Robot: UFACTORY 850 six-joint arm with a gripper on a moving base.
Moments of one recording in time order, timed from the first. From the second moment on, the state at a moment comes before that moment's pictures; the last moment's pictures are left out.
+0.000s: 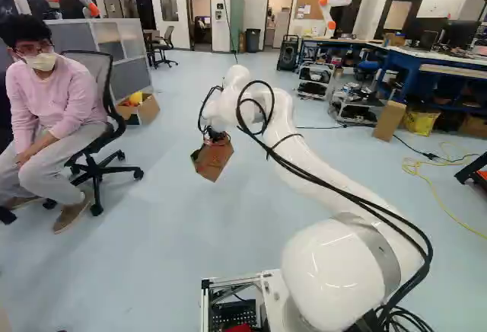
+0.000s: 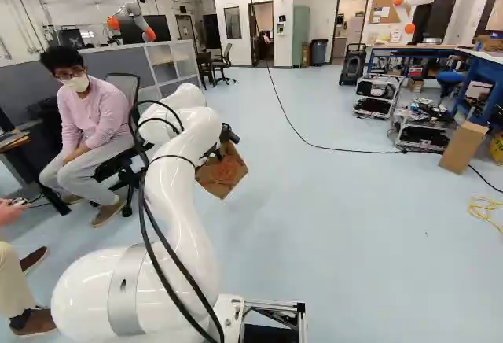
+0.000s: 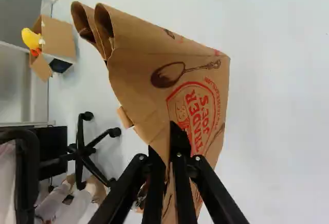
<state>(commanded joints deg) 14.1 -71.8 -108.6 16.9 1.7 34.9</state>
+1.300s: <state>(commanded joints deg) 16.1 -38.6 -72.0 21.7 26.0 34.9</state>
